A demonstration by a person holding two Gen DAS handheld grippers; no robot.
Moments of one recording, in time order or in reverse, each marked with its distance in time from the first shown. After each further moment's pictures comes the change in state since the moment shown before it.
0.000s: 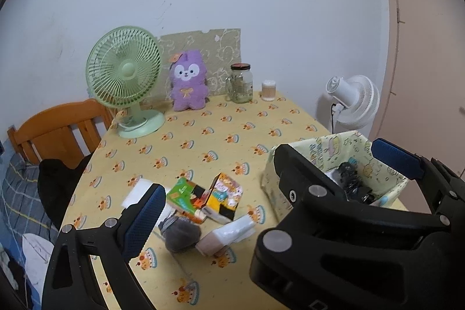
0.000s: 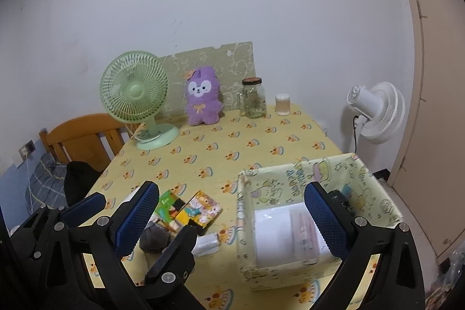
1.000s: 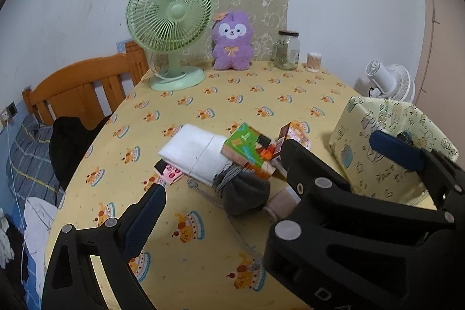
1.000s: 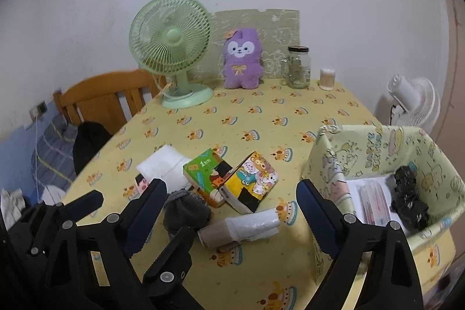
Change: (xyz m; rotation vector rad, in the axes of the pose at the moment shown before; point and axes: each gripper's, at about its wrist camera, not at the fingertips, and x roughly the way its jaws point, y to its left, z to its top) left arm 0.043 0.074 -0.060 -0.107 0.108 0.095; right arm 0.066 0.072 -0.052 -0.134 0.107 0.085
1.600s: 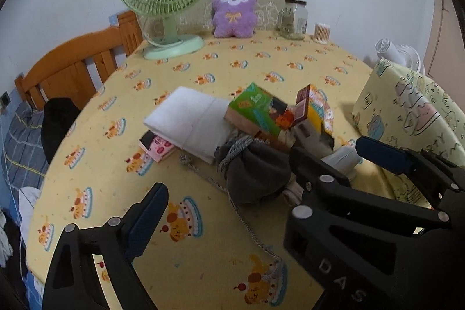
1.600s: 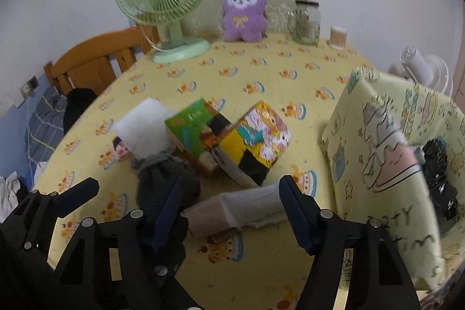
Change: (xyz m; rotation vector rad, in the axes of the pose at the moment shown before) left arm 0.051 0.005 -0.017 0.003 0.123 -0.003; right arm 0.065 -0.006 -0.024 0.021 0.206 -0.008
